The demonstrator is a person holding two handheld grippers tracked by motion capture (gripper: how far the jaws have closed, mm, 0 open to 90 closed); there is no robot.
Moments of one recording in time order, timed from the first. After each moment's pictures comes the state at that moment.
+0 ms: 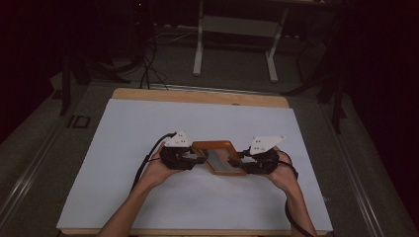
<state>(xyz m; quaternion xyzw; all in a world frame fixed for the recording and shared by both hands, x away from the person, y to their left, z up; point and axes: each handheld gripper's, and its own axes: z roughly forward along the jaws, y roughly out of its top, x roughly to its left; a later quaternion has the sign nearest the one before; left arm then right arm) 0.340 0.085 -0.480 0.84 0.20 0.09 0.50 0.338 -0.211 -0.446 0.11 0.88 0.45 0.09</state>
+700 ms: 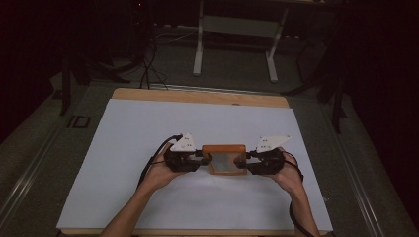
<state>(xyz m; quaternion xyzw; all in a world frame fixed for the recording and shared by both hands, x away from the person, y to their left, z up) 0.328 0.074 -0.465 0.84 0.18 0.10 0.50 0.341 -0.229 -0.454 0.15 0.88 0.45 0.07</state>
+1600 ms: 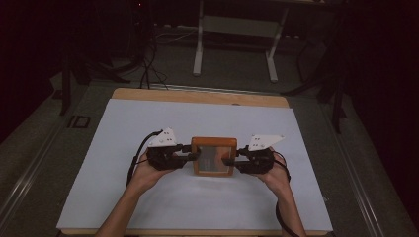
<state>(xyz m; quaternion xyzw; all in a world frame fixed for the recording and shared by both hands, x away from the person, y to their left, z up) 0.313 0.113 -0.441 0.81 0.22 0.10 0.53 0.335 -0.199 -0.448 0.15 0.85 0.51 0.06</state>
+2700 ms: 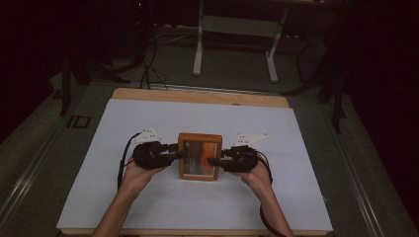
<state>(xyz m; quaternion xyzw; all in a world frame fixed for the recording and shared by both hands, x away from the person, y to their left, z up) 0.312 0.147 -0.453 0.77 0.32 0.08 0.54 0.344 -0.161 -0.467 0.22 0.82 0.53 0.00</state>
